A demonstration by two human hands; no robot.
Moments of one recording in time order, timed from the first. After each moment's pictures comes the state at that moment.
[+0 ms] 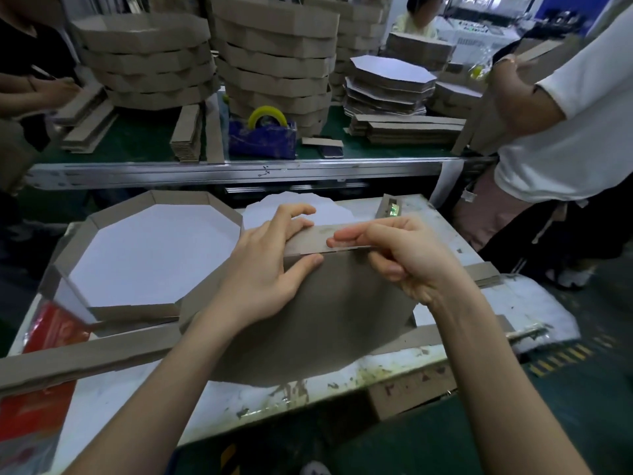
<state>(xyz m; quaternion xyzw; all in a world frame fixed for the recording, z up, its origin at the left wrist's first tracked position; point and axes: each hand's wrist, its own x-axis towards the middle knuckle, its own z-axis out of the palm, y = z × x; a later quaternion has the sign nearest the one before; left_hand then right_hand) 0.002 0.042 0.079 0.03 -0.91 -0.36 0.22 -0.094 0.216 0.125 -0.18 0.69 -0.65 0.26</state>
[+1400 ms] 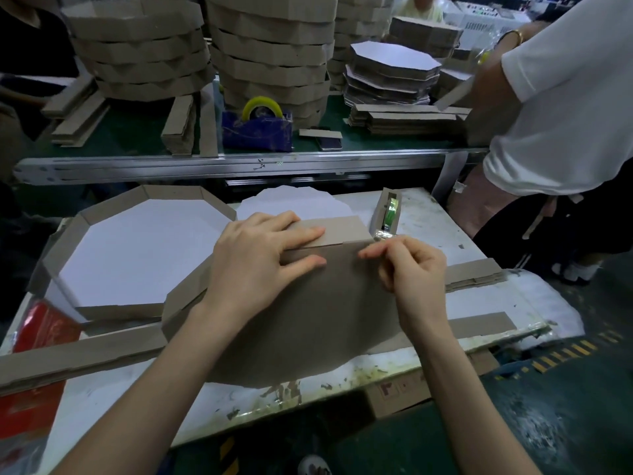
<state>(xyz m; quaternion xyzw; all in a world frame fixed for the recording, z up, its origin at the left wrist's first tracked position) -0.020 0.046 0.075 0.04 -0.95 -0.15 0.27 -0.108 0.234 0.060 -0.19 0.70 -0.69 0.00</state>
